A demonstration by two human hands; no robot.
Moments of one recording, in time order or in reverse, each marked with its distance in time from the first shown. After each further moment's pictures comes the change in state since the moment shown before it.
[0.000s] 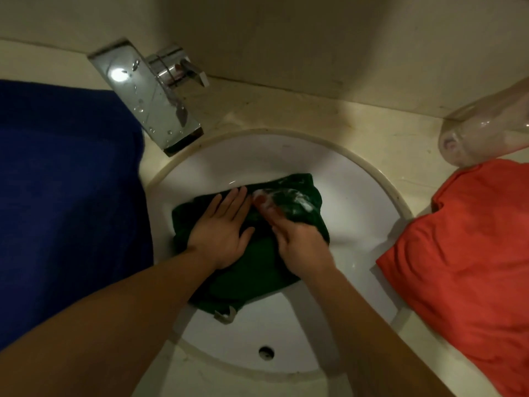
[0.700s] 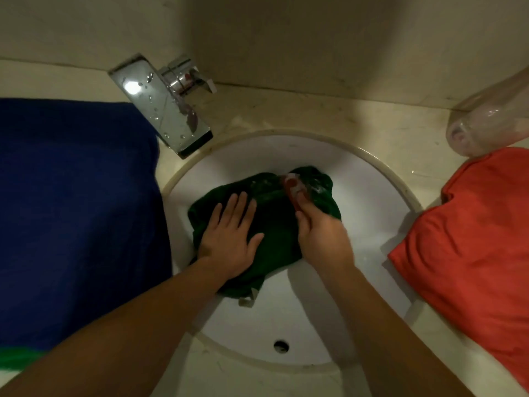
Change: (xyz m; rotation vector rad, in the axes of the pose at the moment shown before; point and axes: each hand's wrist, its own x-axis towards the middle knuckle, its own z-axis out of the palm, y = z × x) left_hand -0.022 0.016 -0.016 0.059 -0.088 -0.110; right_hand -0.005 -0.014 -0.013 0.103 0.131 0.183
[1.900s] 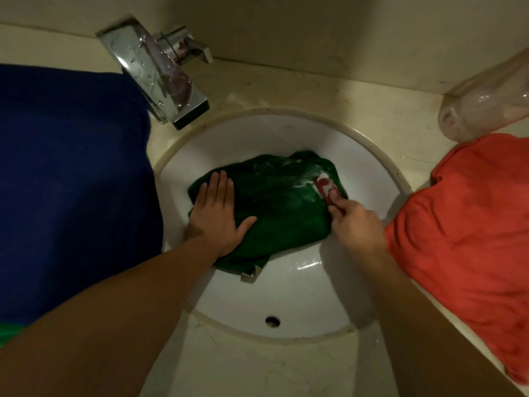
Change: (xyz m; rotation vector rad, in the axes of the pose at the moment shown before) left_hand 0.000 -0.012 0.008 0.053 -0.004 -0.110; right_hand -0.005 0.051 -0.044 -0.255 -0.054 0.248
